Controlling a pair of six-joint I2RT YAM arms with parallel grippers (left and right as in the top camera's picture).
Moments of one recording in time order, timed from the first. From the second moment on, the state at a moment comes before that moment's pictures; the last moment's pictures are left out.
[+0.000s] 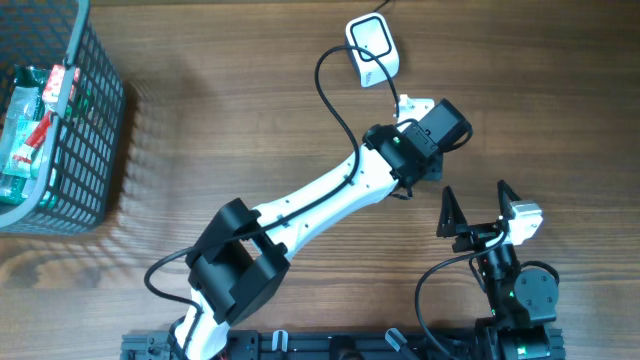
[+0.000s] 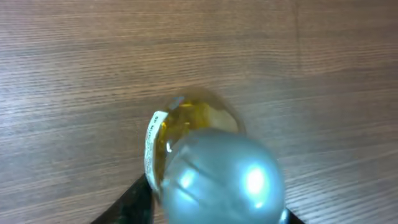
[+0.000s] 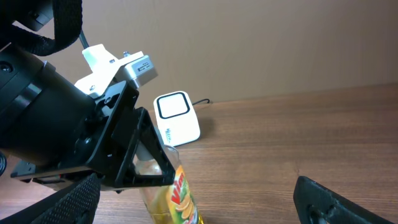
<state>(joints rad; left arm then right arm) -0.94 2.04 1.72 -0.74 -0.14 -0.78 0.11 0.02 0.01 0.00 -0.06 0.19</state>
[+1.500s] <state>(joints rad) 0.62 1.59 1.88 -0.75 0.03 -0.01 0.11 0.02 0.01 0.00 -0.06 0.19</state>
